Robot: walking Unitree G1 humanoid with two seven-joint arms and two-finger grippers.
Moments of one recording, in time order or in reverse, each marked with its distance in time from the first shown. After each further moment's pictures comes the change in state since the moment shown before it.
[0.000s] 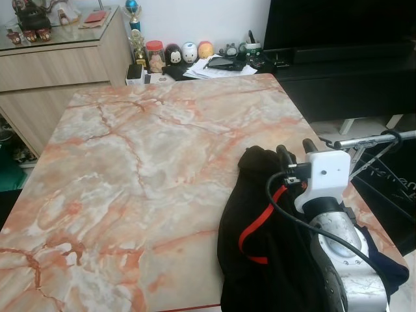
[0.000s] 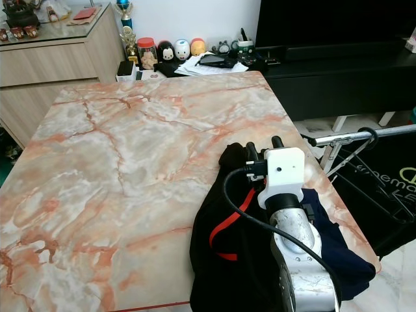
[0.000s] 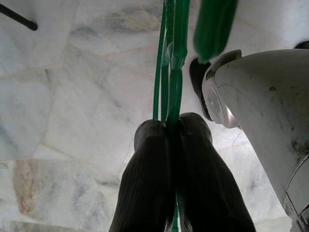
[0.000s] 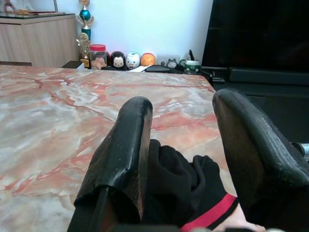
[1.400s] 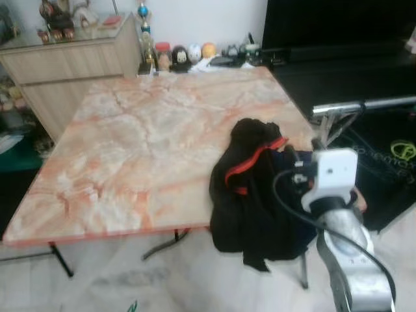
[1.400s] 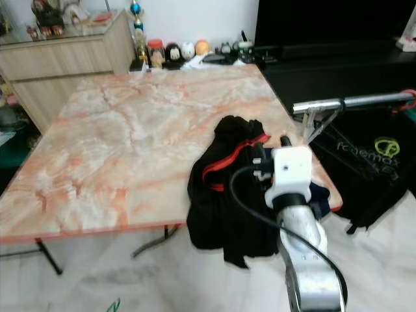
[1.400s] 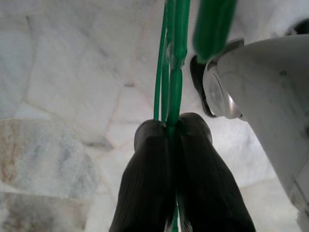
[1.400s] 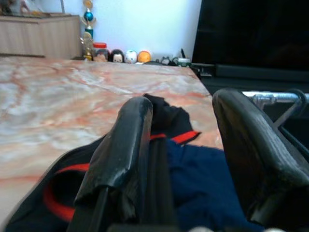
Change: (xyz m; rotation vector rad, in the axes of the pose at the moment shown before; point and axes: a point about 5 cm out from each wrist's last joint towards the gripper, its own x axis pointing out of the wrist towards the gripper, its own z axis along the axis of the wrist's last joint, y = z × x) left arm -0.001 0.002 -0.003 0.000 0.006 0.004; right arm 0.002 0.000 -0.003 0.002 0.005 0.001
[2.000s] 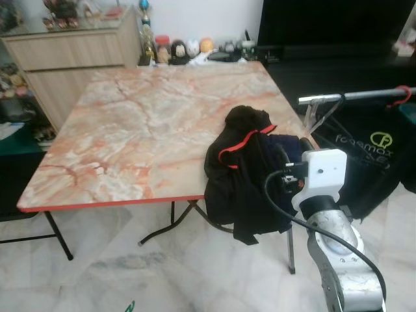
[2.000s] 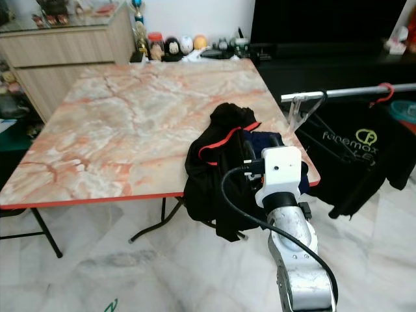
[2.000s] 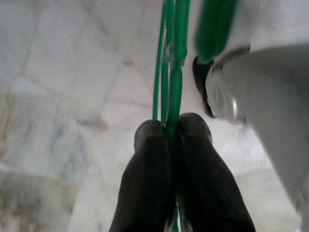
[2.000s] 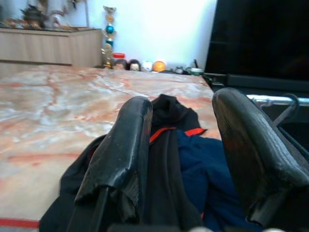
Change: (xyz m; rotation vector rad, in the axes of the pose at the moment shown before) left arm 0.001 -0.003 0.002 0.001 -0.008 -0.008; right arm 0.002 0.001 0.003 -0.008 -0.015 0.008
